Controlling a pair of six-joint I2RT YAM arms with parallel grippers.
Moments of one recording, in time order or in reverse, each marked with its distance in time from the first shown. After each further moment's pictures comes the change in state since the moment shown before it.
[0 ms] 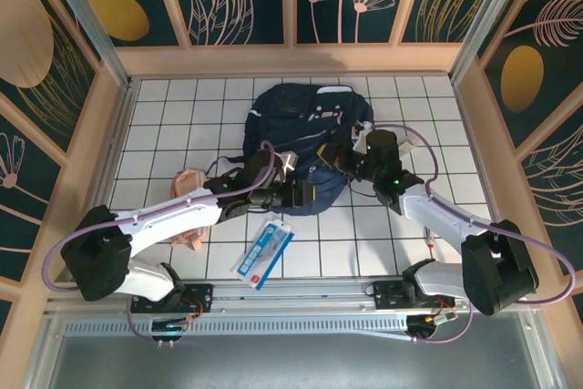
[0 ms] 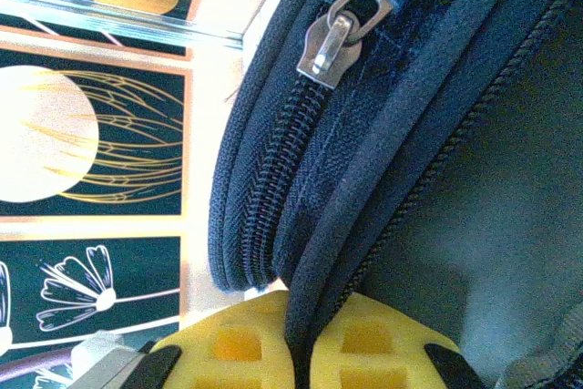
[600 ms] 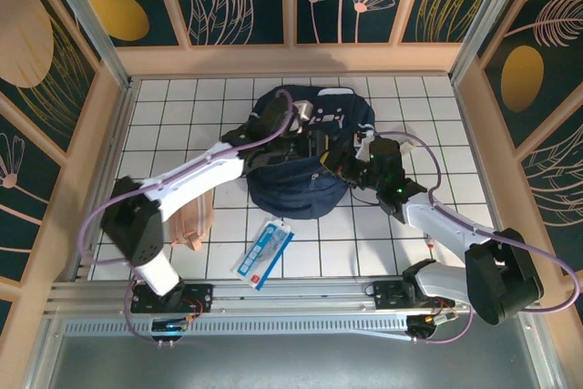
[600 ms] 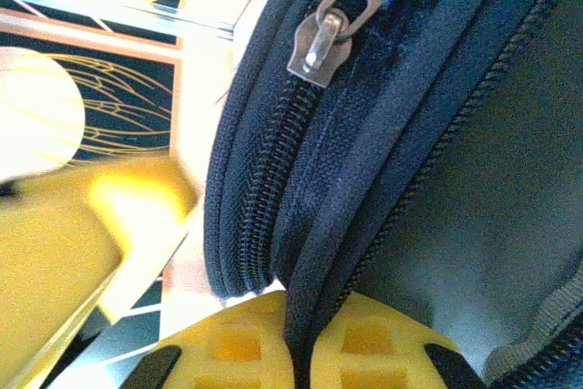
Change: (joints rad) left arm 0.116 0.196 0.422 -0.160 -0.024 0.174; right arm 0.000 -0.054 -0.082 0.019 0.002 -0.032
